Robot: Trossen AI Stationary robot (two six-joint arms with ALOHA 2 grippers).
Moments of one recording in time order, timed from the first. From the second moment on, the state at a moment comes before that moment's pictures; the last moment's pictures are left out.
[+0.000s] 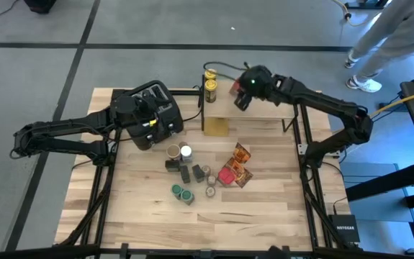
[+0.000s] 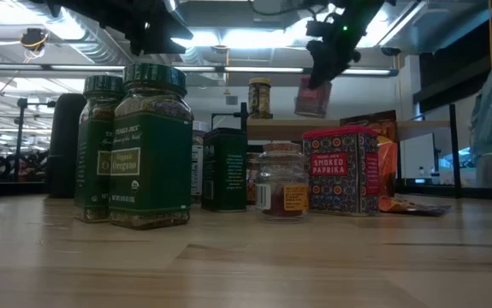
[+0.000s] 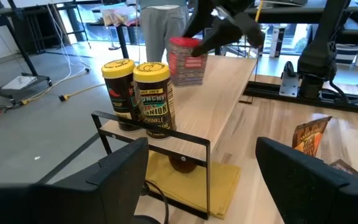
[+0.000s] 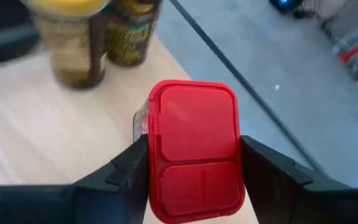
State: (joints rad) left arm 0.29 0.90 0.71 -0.01 -0.19 0.04; right arm -0.50 1.44 1.34 -0.65 0.34 -0.07
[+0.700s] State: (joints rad) left arm 0.29 0.90 0.71 -0.01 -0.19 0.04; right arm -0.54 1.53 1.34 -0.49 0.22 -0.05
